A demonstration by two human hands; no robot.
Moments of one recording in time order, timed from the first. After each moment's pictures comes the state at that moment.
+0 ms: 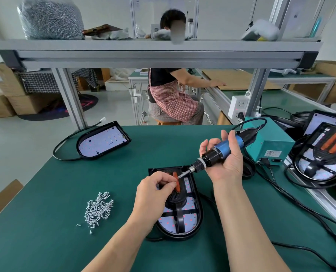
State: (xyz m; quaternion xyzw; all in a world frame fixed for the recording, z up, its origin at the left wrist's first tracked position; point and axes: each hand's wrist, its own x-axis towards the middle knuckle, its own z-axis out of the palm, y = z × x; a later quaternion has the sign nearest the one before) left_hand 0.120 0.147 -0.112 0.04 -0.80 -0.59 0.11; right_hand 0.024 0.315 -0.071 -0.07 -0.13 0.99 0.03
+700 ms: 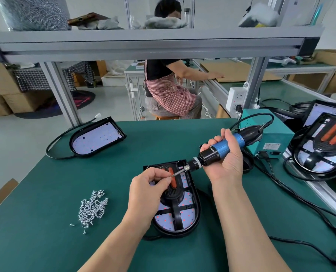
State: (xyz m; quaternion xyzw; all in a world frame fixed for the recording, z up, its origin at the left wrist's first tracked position) left_hand 0.117 0.152 -0.114 0.08 -0.75 -0.64 0.12; right_hand 0.027 0.320 -0.079 -0.10 -0.15 0.98 0.04
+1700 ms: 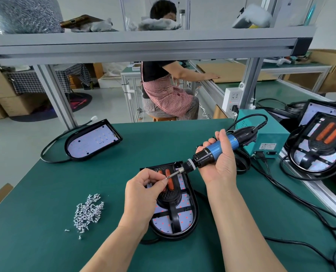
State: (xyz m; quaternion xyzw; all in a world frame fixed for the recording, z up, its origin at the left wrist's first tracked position) left_hand 0.115 0.152 -0.118 0.09 -0.73 -0.67 0.14; right_hand 0.030 0.315 -0.077 -0.12 -0.19 0.97 0.06
